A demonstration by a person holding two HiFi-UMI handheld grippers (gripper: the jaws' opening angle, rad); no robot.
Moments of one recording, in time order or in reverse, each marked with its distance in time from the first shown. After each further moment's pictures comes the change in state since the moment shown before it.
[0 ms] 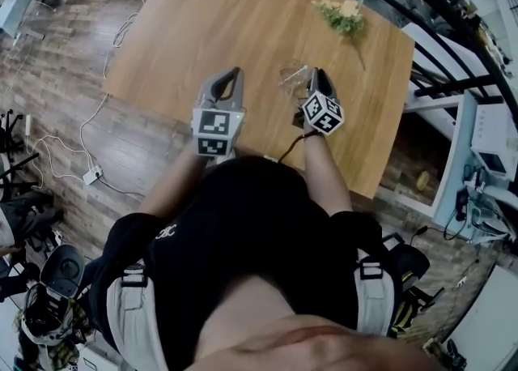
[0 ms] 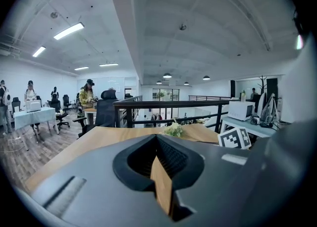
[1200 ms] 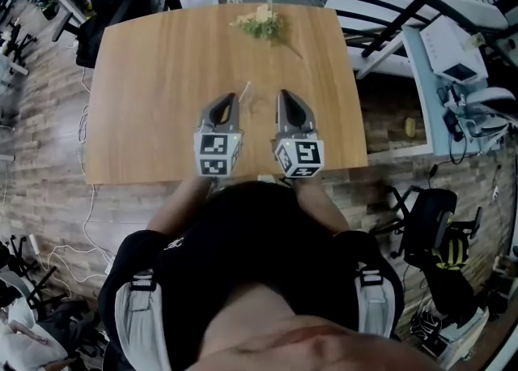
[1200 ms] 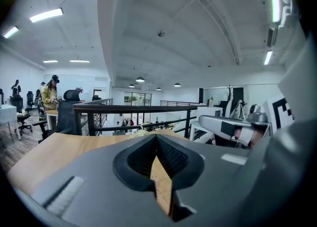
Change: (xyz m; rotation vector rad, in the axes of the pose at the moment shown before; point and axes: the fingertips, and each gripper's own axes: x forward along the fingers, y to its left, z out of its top) left arm 0.040 -0.105 0.018 0.052 -0.052 -0.366; right arm -0.162 0.076 0.112 -0.280 -0.333 -0.069
